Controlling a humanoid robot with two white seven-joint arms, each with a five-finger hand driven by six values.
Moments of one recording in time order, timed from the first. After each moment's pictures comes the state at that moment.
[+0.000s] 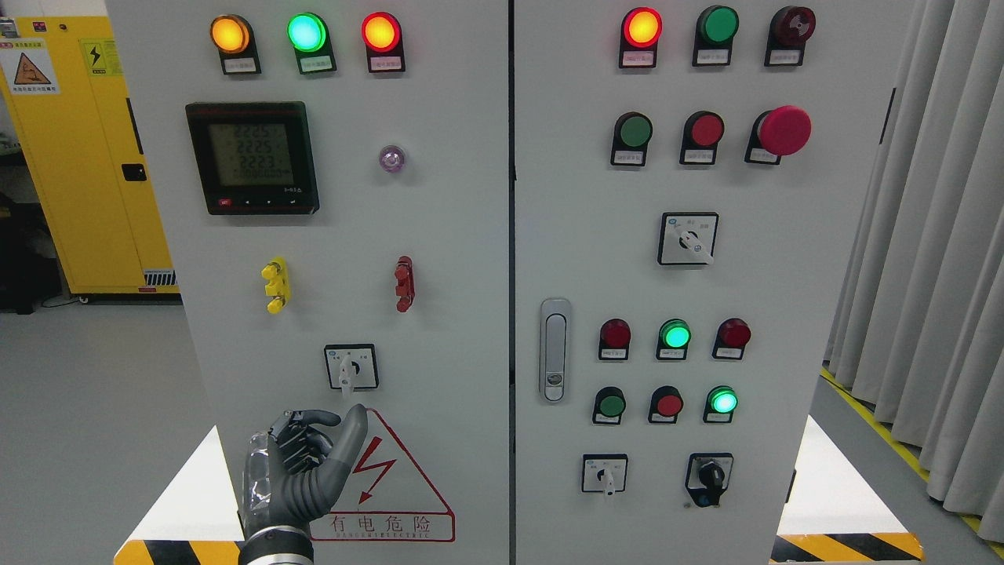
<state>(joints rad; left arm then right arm) -0.32 -0.13 -0.05 -1.93 -0.13 0.51 0.33 0.10 0.12 -0.16 -0.19 0.12 0.01 -0.20</state>
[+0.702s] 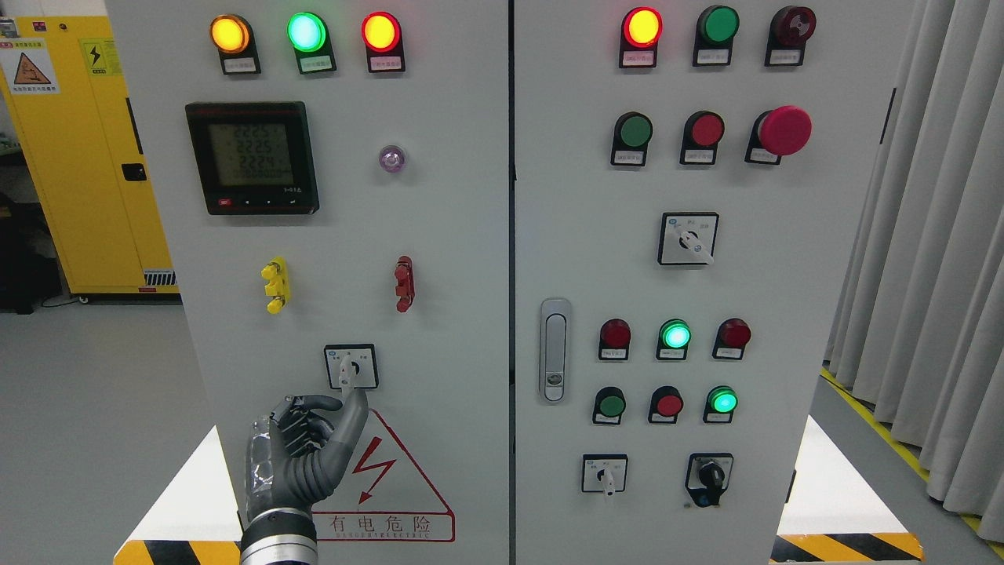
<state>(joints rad) -0.36 -0.14 -0.05 -1.93 -0.13 0.54 0.35 0.10 0.12 -0.16 -0.19 0.12 0.01 -0.20</state>
